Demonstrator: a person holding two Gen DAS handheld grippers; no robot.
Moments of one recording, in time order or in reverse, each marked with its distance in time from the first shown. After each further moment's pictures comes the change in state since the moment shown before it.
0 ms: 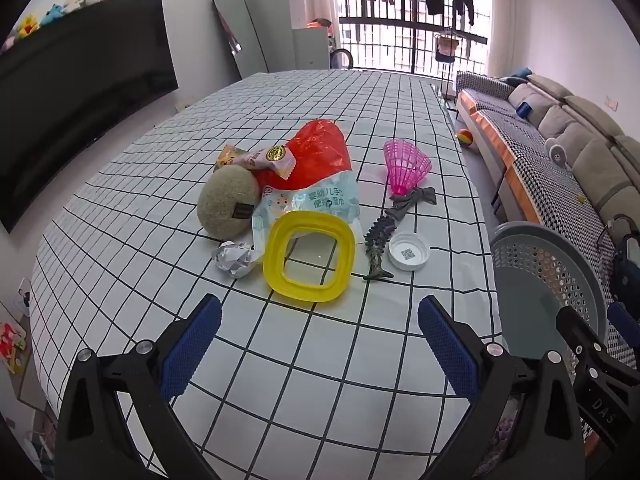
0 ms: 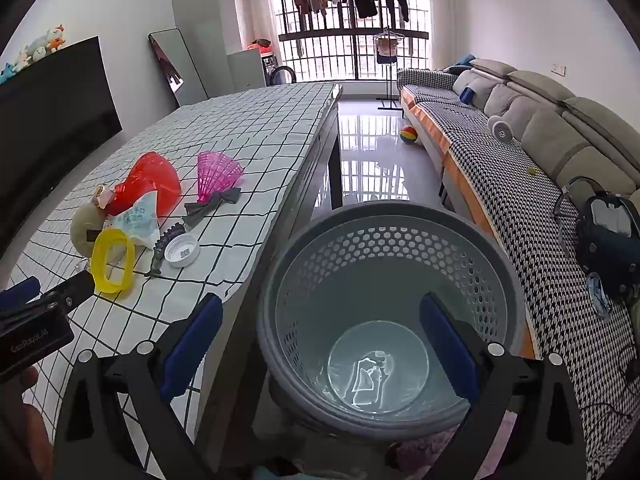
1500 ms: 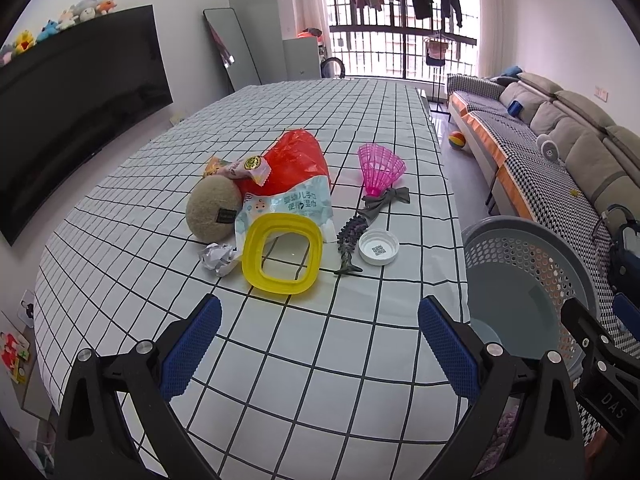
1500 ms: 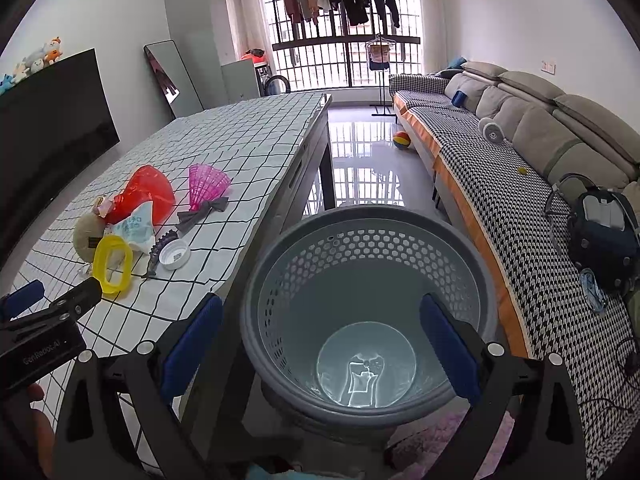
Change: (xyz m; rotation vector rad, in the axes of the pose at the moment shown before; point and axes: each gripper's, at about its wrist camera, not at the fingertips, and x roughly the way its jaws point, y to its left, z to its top) left arm -0.018 -0.024 -0.007 0.034 -0.035 -0.005; right arm -0.020 -0.020 -0.004 0.027 -0.027 -0.006
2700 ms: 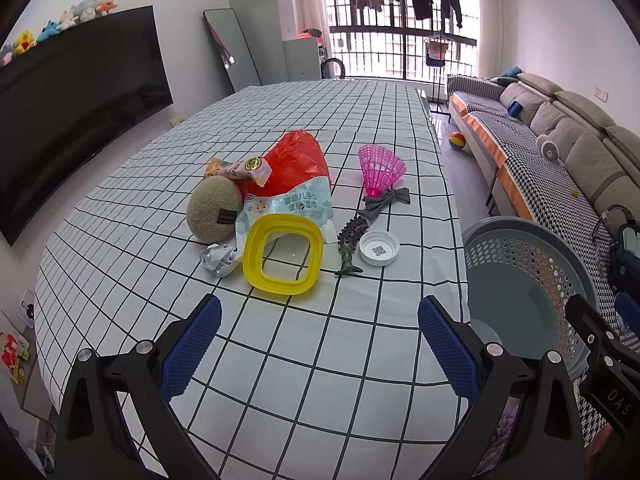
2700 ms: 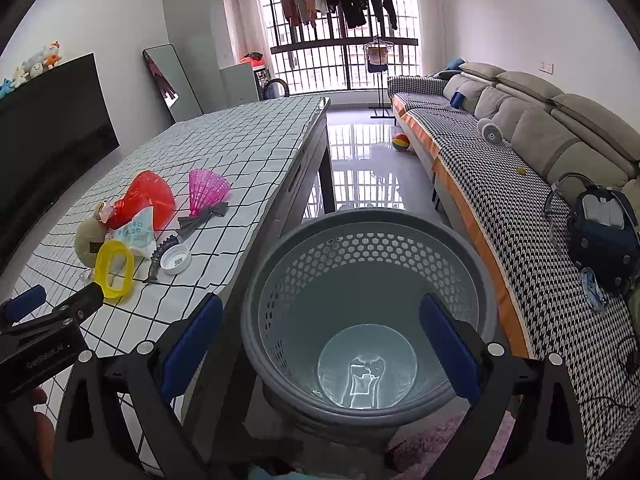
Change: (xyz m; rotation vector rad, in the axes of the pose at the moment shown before) left arm 0.000 0.000 -0.001 0.001 -0.001 0.000; right arm -0.003 0.000 0.002 0.005 -0.007 0.000
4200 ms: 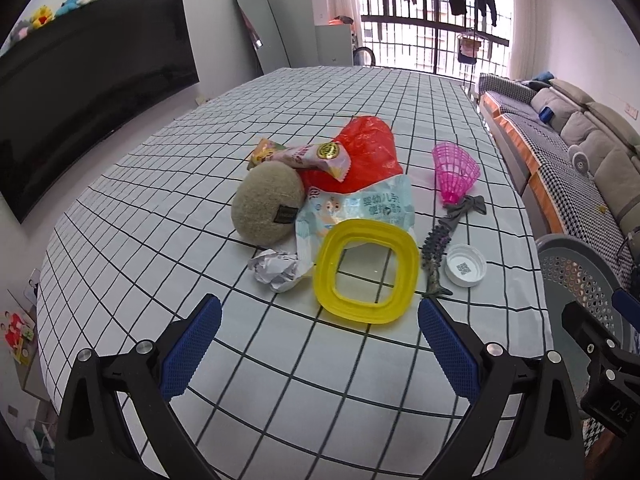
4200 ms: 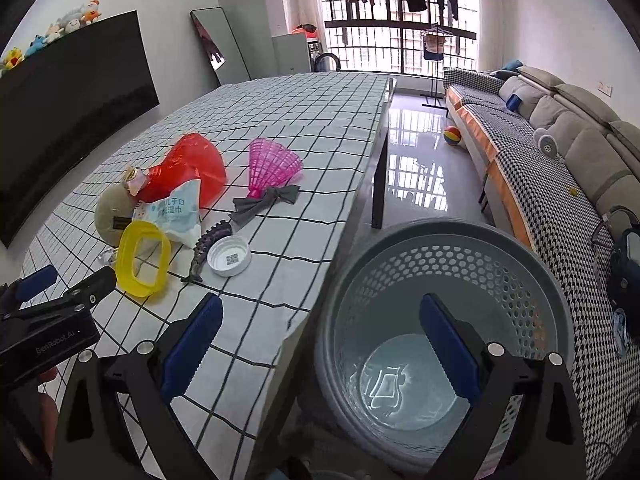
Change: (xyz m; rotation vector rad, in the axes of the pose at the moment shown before) left arm 0.049 0.063 0.013 -0.075 0.048 0.074; right arm 0.060 0.073 0.023 -0.148 0.096 0.136
